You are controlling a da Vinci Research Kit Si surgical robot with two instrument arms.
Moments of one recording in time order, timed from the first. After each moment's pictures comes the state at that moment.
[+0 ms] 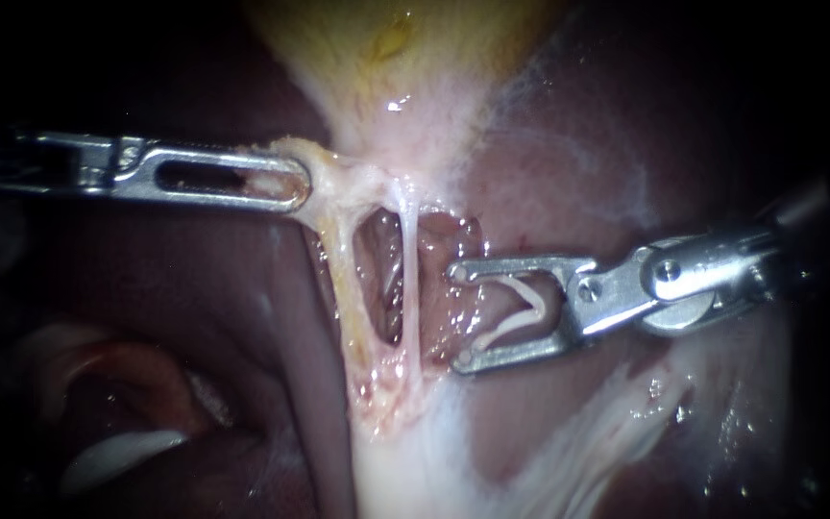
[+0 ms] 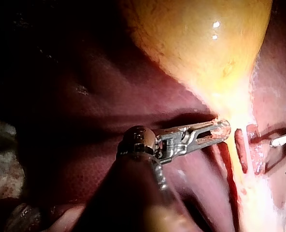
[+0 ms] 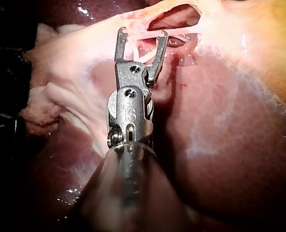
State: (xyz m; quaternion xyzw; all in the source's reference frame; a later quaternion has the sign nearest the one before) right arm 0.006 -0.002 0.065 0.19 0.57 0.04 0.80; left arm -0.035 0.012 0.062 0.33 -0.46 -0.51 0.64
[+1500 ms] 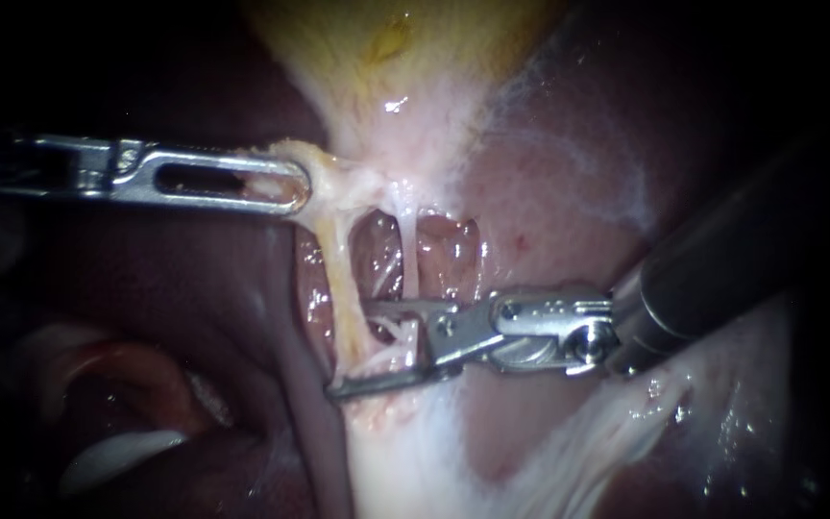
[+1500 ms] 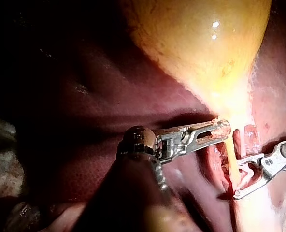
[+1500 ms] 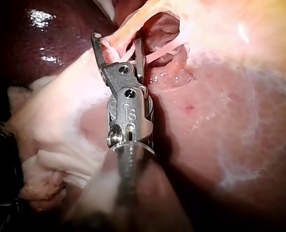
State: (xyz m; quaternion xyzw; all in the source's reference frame) right arm 0.017 -0.008 0.074 0.30 0.55 0.10 0.78; left arm -0.035 0.012 0.061 0.33 -0.46 -0.52 0.64
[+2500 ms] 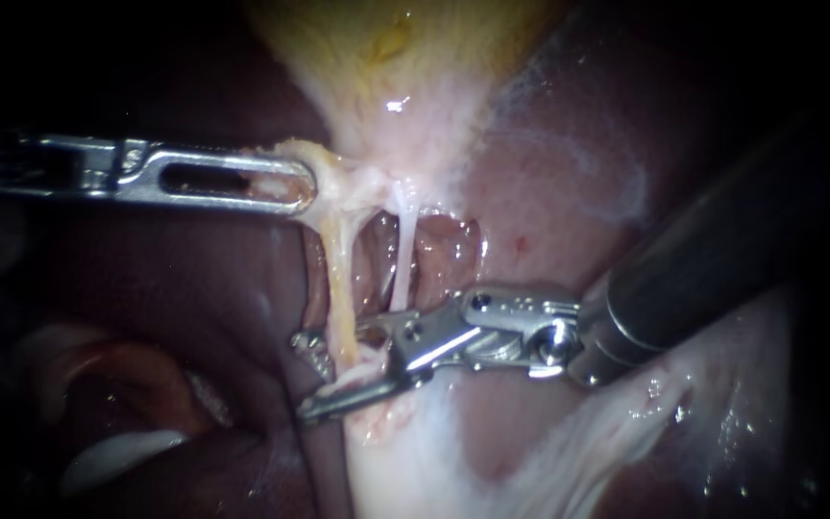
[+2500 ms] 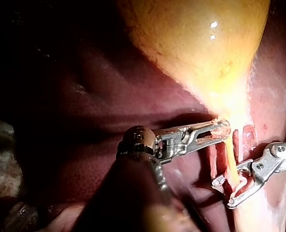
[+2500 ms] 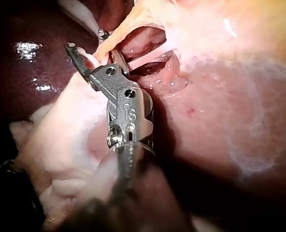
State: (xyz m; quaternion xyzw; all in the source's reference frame) right arm 0.020 -0.007 0.074 0.37 0.57 0.12 0.73; left arm -0.036 0.012 0.061 0.33 -0.46 -0.52 0.64
